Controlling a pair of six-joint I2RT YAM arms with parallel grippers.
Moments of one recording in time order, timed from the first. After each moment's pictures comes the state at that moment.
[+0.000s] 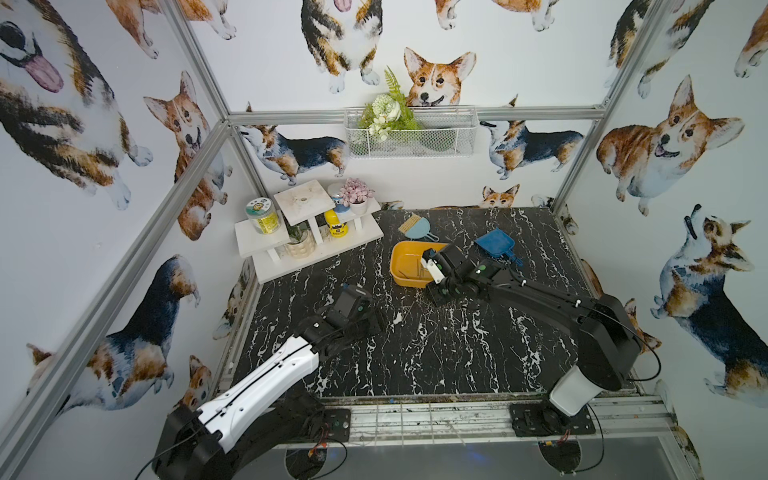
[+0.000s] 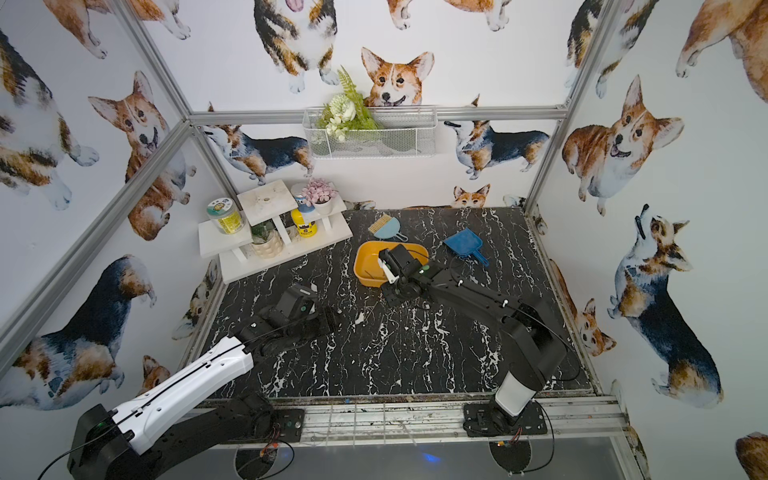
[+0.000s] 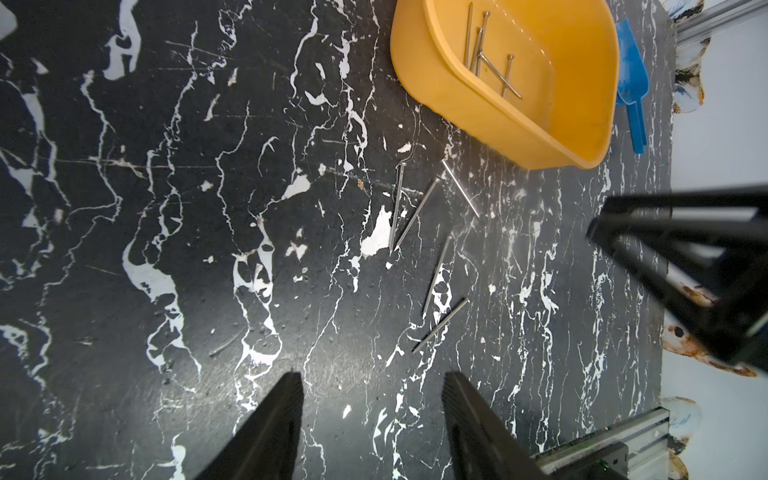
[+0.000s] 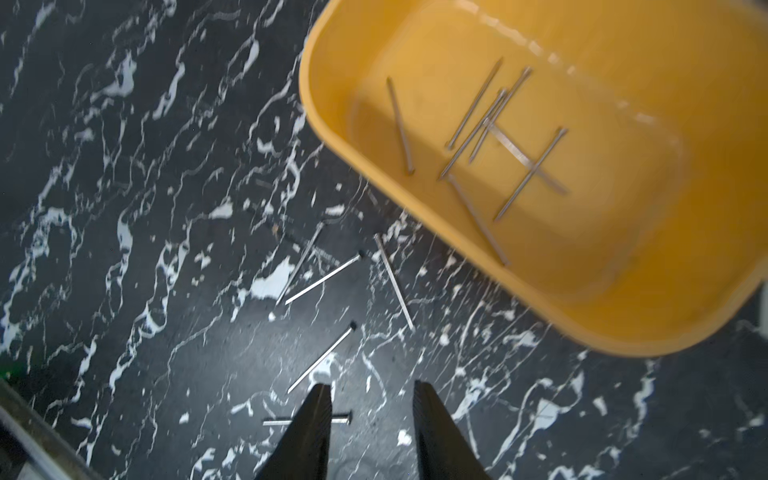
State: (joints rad) left arm -0.60 1.00 0.68 -0.59 0.02 -0.88; right arm 0.72 1.60 1.17 -0.58 -0.03 0.26
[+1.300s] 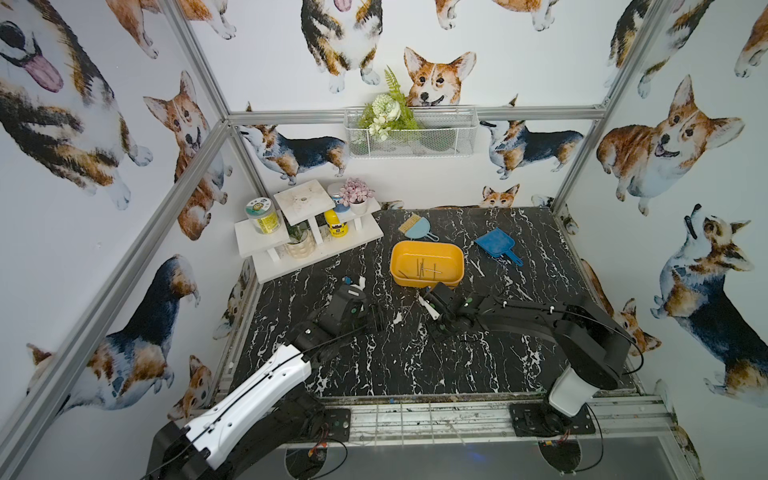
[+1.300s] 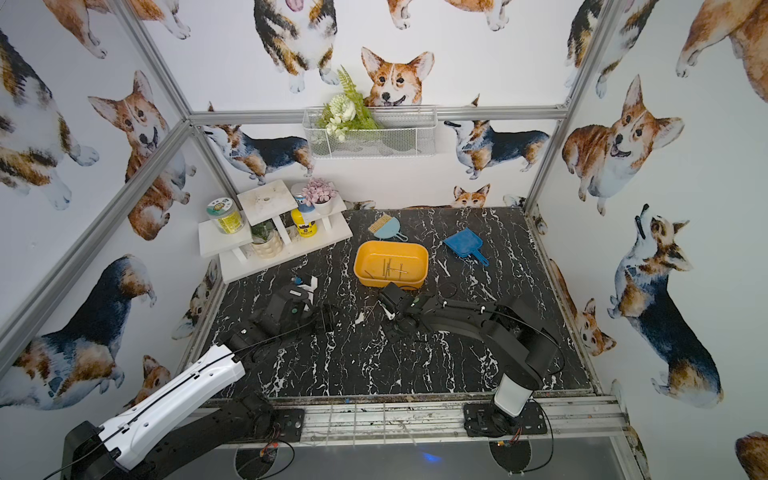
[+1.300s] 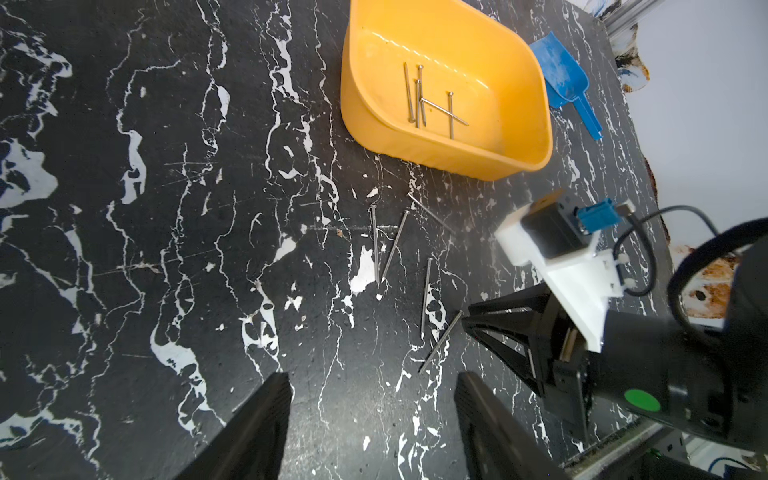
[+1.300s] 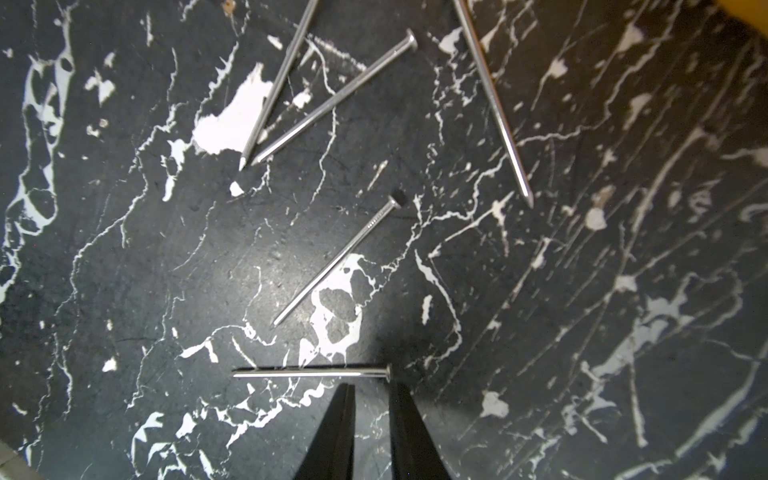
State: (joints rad) left arm -0.60 0.91 0.67 -0.53 -0.02 -0.66; right arm 0.84 1.68 0.96 -0.46 -0.02 0.36
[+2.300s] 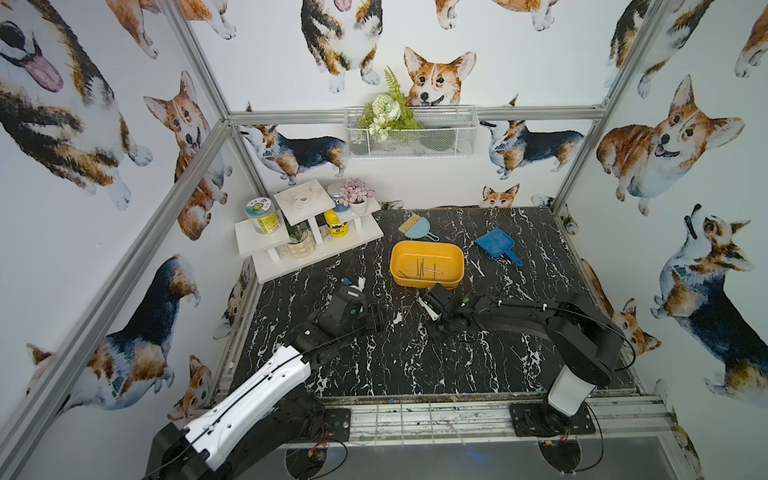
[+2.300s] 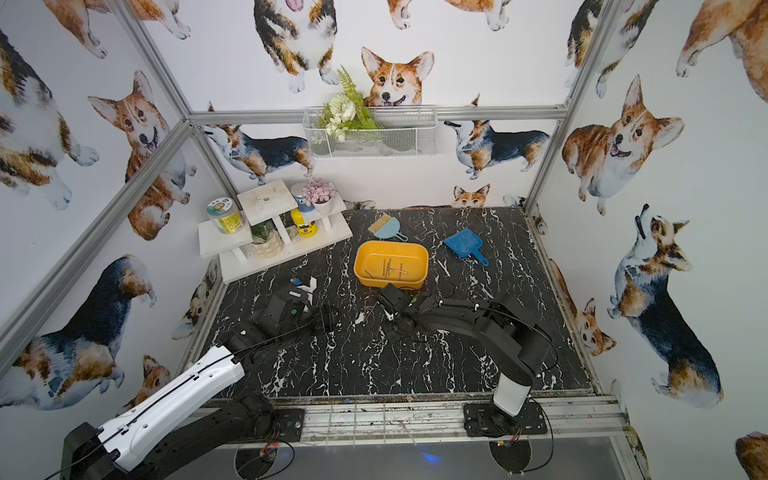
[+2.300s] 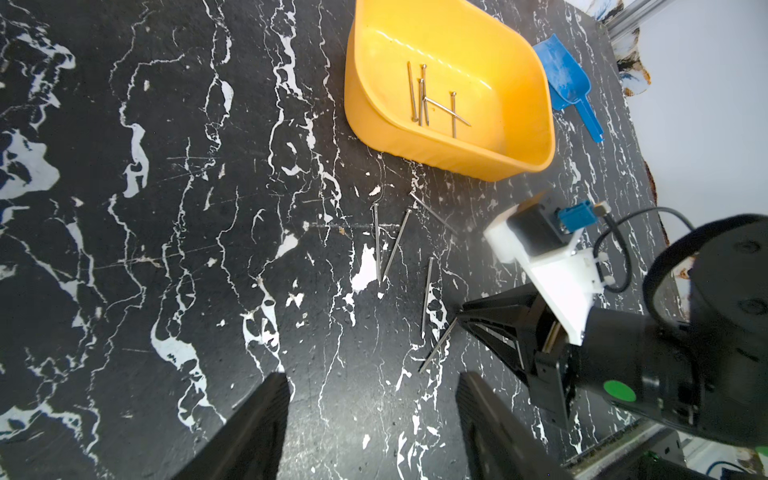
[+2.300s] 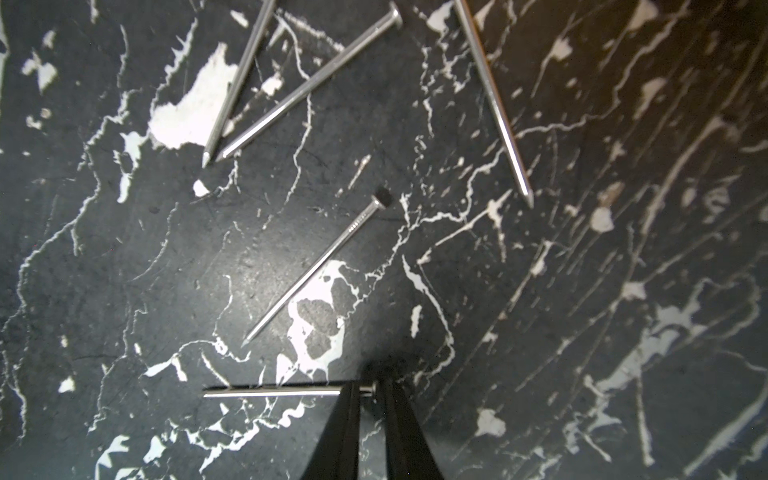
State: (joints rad) left arm -0.60 0.90 0.66 -0.53 -0.02 -0.68; right arm 0.84 1.72 0.97 -0.46 0.00 0.36
